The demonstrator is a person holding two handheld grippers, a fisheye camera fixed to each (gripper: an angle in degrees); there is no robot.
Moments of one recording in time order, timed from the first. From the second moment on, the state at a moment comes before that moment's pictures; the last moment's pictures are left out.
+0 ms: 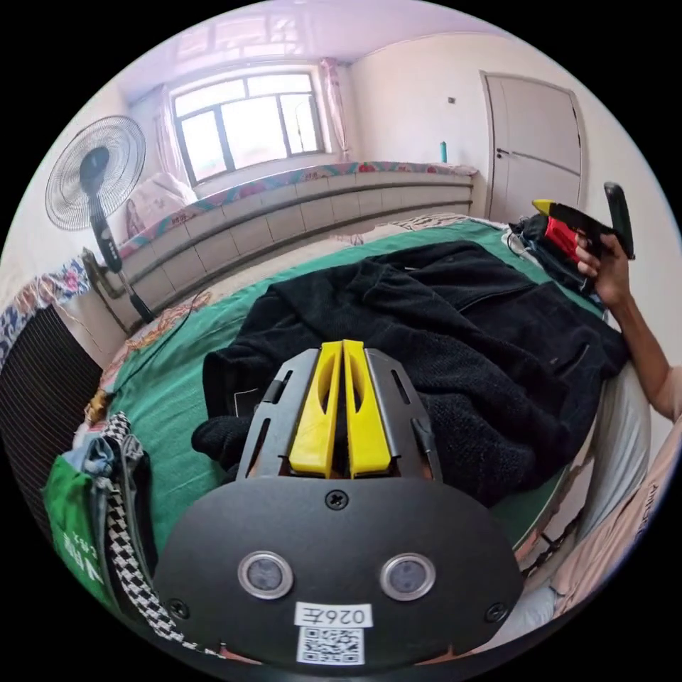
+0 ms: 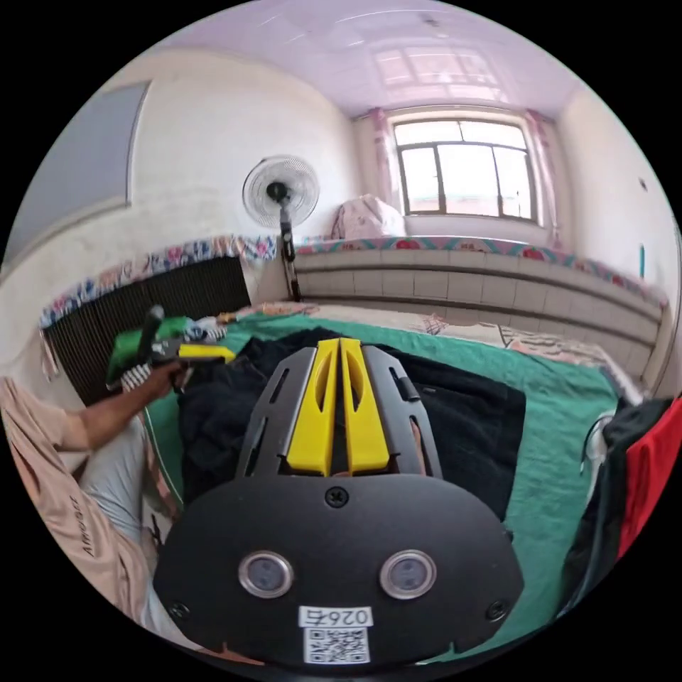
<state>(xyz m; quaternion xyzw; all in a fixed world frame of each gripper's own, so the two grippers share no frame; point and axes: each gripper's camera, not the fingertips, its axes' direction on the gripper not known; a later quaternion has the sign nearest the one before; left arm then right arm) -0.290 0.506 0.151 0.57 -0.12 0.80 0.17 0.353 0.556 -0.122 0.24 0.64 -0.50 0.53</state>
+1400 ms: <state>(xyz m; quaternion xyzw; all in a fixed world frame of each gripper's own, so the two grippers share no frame) -0.144 0.491 0.060 0.17 -0.14 0.93 0.30 0.200 0.460 -0.206 -0.01 0.45 -0.40 0.80</state>
